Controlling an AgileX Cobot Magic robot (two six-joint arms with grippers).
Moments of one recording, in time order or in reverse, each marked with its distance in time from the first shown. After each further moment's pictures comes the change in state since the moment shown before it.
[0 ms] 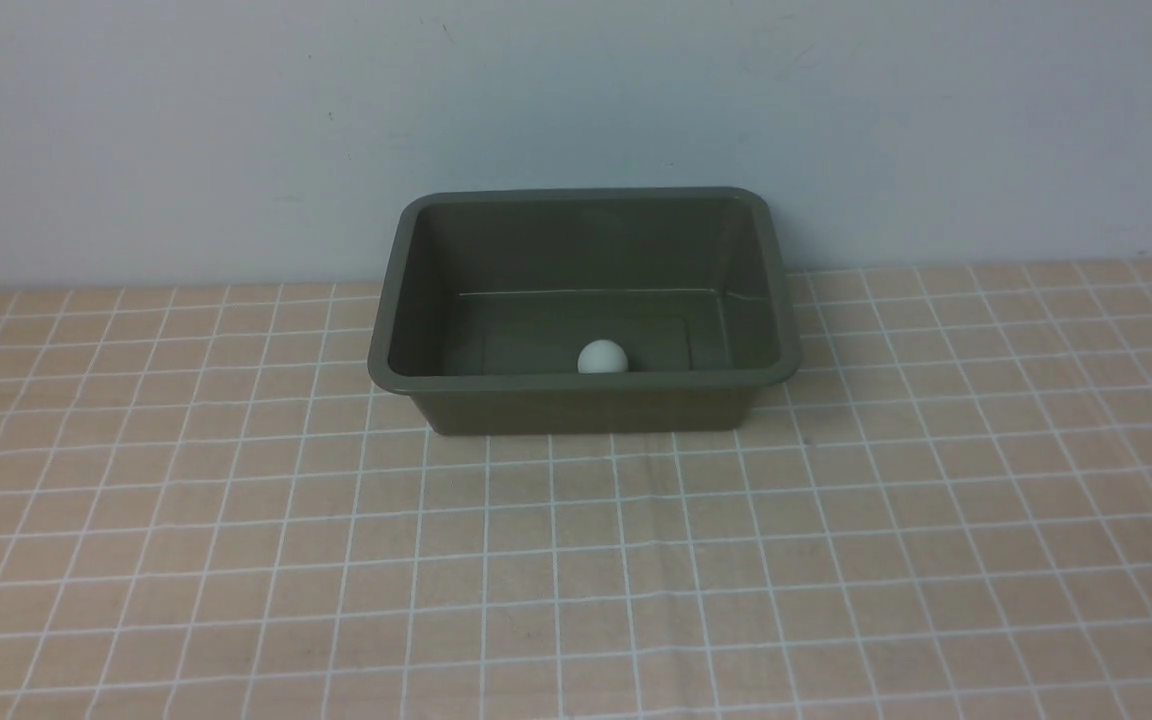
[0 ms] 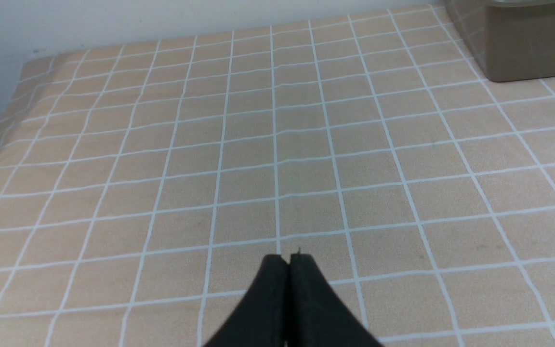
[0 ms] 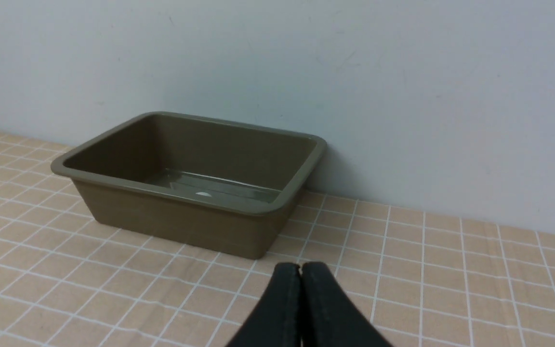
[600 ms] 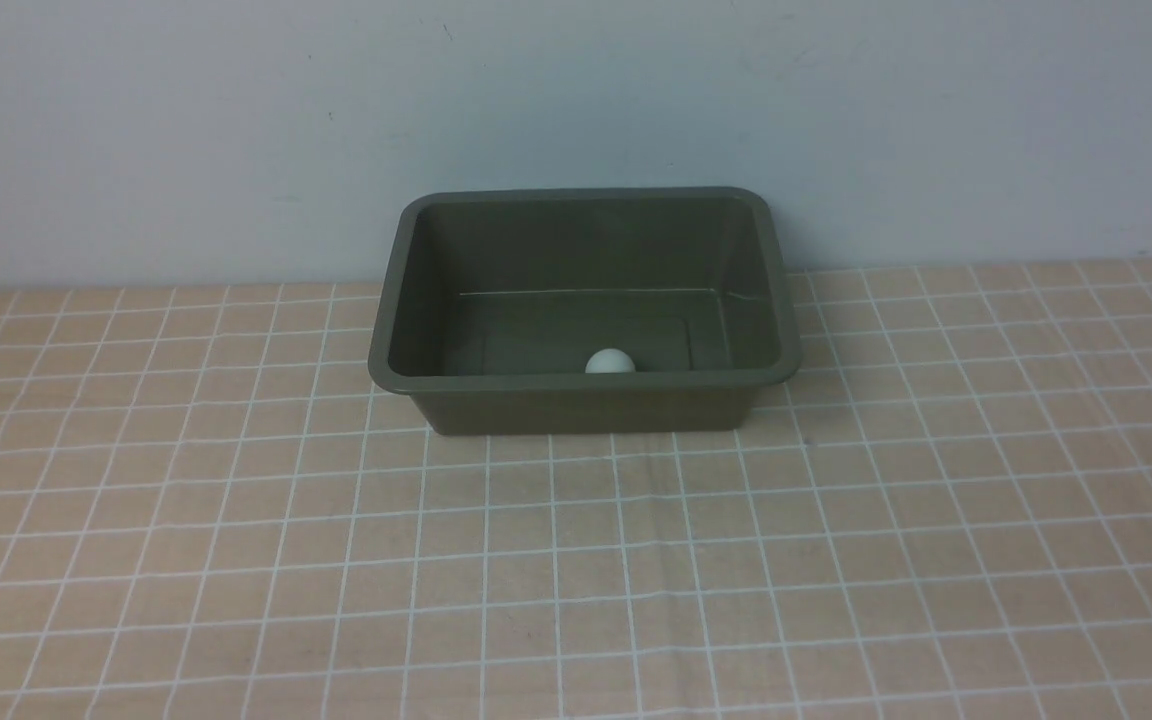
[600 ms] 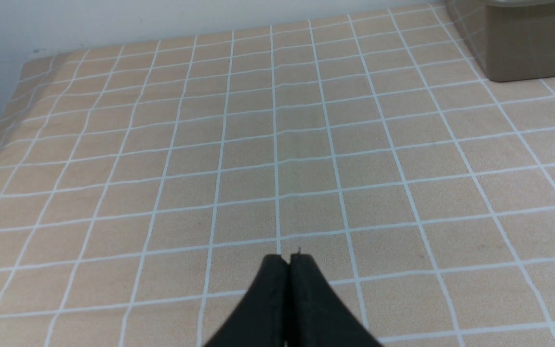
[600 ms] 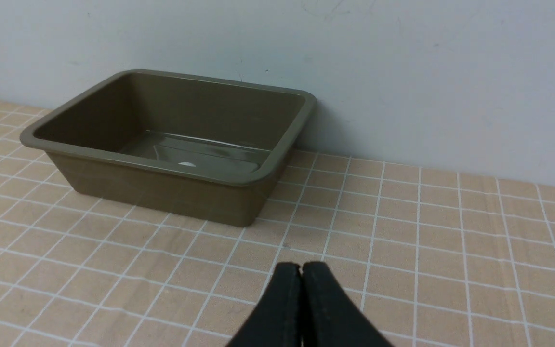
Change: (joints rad) right arm 0.000 0.260 -0.056 0.000 -0.084 0.000; left arm 0.000 0.000 0.000 0.000 0.000 0.000
